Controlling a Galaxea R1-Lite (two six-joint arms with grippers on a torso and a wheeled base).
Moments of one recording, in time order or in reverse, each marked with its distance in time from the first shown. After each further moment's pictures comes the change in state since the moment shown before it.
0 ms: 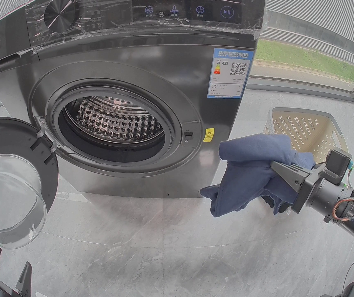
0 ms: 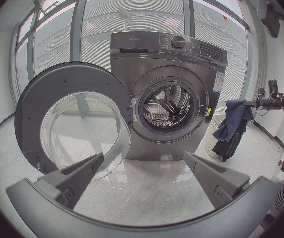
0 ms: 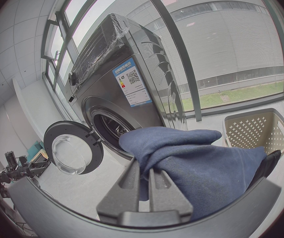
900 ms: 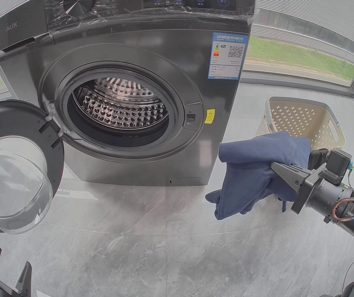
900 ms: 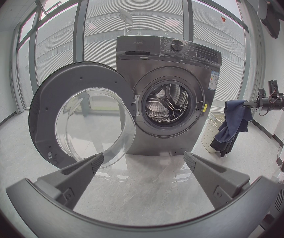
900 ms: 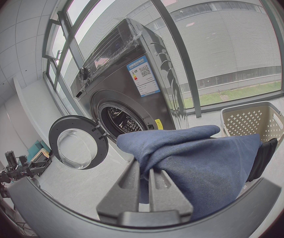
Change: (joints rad) left arm 0.000 0.000 0.000 0.000 0.000 -0.001; right arm 0.000 0.000 0.002 0.001 0.001 0.000
